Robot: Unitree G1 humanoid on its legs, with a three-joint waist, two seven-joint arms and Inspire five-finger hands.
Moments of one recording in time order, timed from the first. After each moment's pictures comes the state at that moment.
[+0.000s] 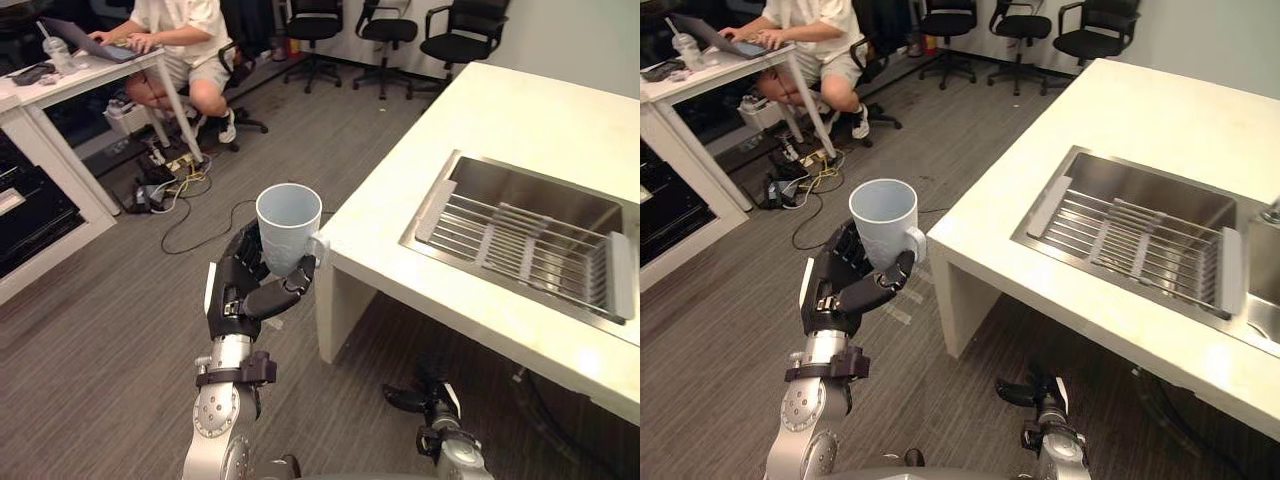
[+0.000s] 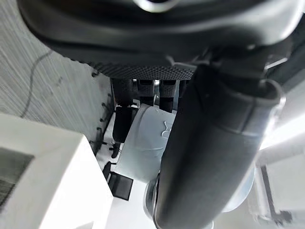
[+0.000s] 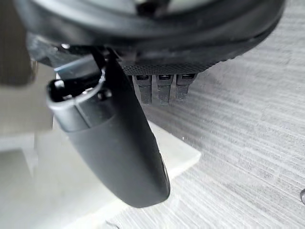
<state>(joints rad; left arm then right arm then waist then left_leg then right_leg) 0.30 0.01 -0.16 -0.34 -0.25 -0.16 0.10 0.11 -0.05 -0.03 0.76 0.16 -0.12 -0.08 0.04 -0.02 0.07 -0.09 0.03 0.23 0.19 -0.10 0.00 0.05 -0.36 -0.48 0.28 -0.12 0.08</state>
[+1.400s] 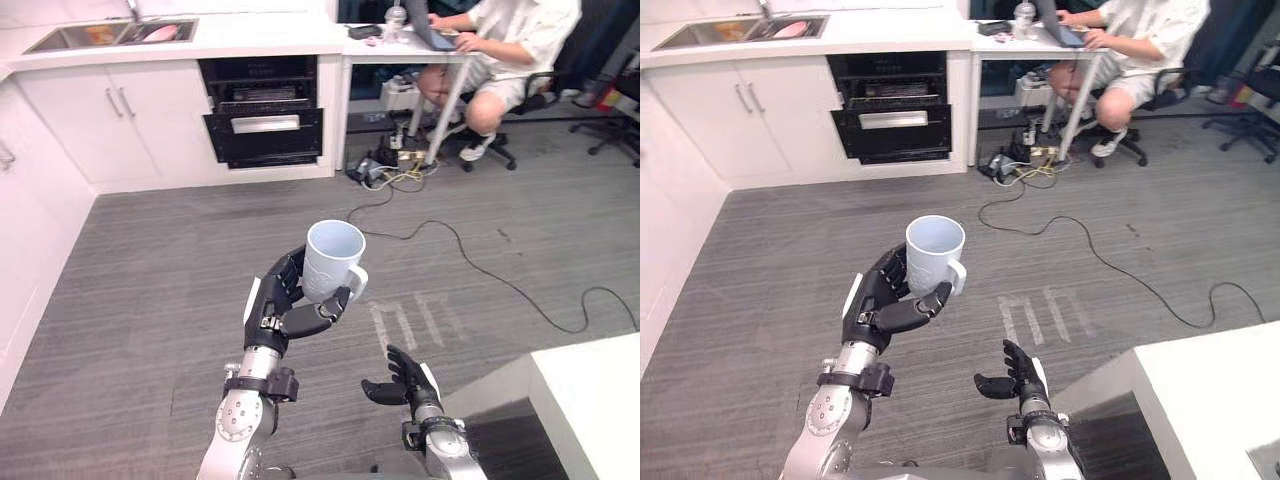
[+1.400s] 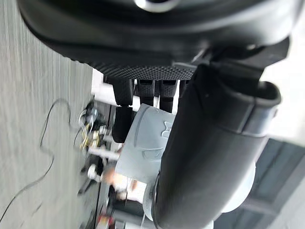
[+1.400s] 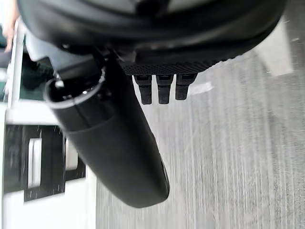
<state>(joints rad) 0.23 0.07 -0.28 -0.18 -0.23 -0.16 0.09 0.15 -0.08 0.12 0.61 0.02 -0.13 -0.09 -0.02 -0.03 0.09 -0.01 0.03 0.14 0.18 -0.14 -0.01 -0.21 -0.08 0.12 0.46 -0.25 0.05</state>
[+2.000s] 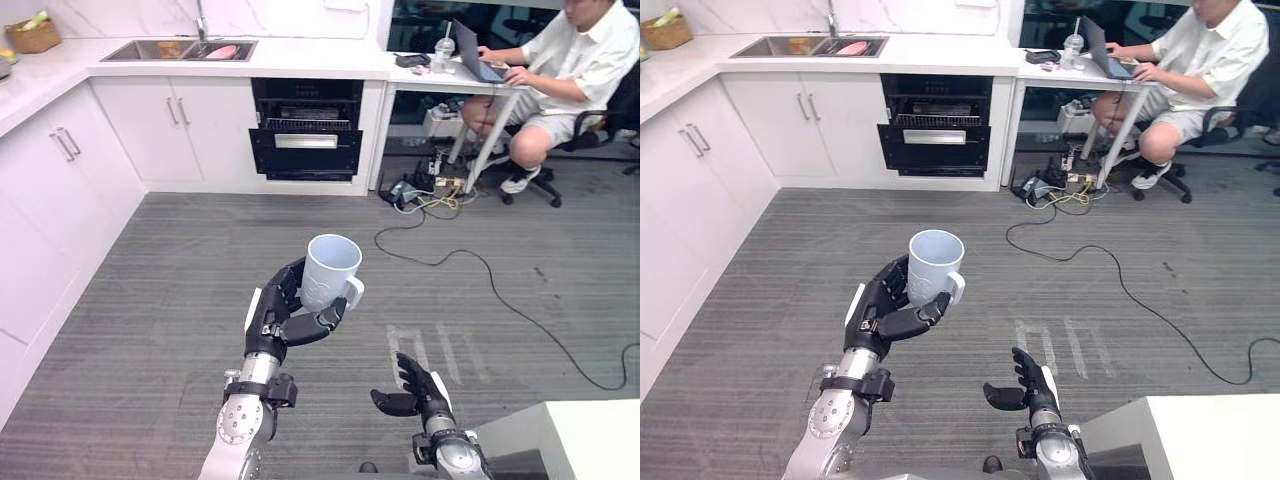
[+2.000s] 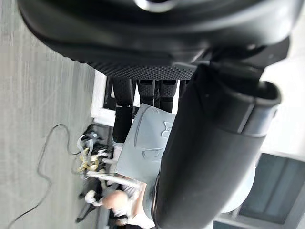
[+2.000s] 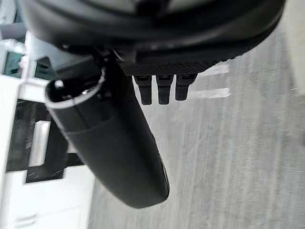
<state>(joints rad) 0.24 0.07 -0.28 -0.05 -0.22 -0.17 0.08 0.20 -0.10 0.08 0.65 -0.02 -0.13 -0.10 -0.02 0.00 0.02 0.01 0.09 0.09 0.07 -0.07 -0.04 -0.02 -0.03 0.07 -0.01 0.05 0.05</state>
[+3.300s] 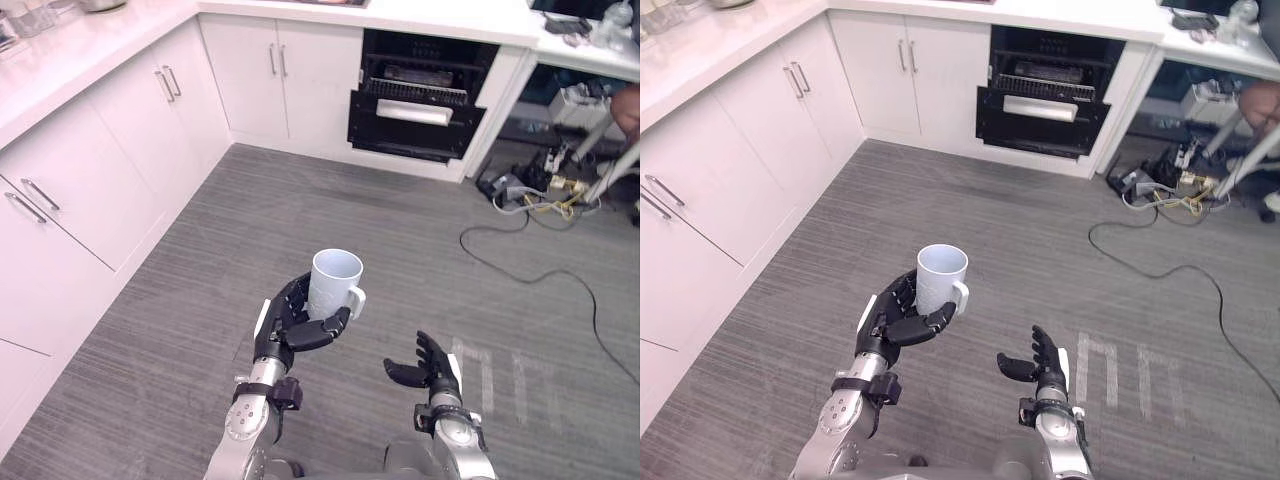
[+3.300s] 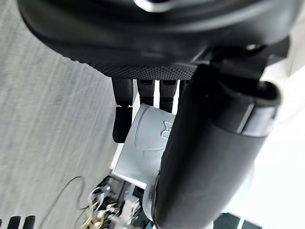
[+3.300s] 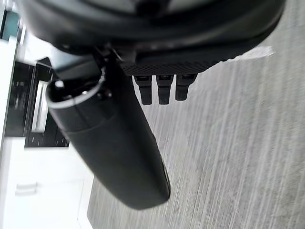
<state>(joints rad) 0.22 0.10 -0.30 -0.03 -0.30 -0.14 0.10 0.12 -0.03 0.01 0.56 0.02 -0.11 -0.20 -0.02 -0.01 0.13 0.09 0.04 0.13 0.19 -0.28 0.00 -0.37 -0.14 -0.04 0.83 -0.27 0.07</state>
